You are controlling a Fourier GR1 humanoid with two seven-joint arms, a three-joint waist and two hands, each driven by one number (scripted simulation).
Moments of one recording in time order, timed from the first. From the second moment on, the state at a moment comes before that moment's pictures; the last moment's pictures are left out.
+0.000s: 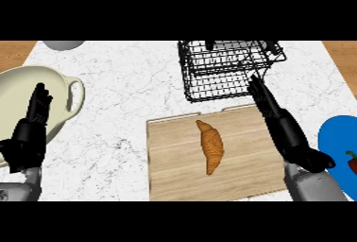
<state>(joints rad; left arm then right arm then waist) -0.08 0.43 -0.08 -1.49 0.12 0.37 -0.10 -0.19 -0.25 0.21 -1.56 -0.09 0.00 -0.20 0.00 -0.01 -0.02</state>
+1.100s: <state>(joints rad) -0.17 0.24 -0.27 -1.53 0.08 0.36 -0.01 -0.36 -0.45 -0.10 -1.17 -0.82 0.89 -0.07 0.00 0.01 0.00</state>
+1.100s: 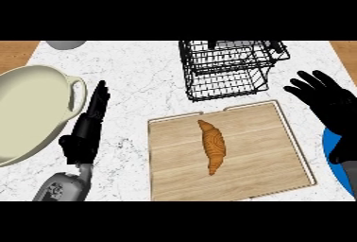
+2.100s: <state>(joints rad) -0.17 0.22 -0.26 -1.52 0.04 0.36 0.01 -0.49 -0.65 0.06 -1.84 -0.08 0.83 0.10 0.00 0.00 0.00</state>
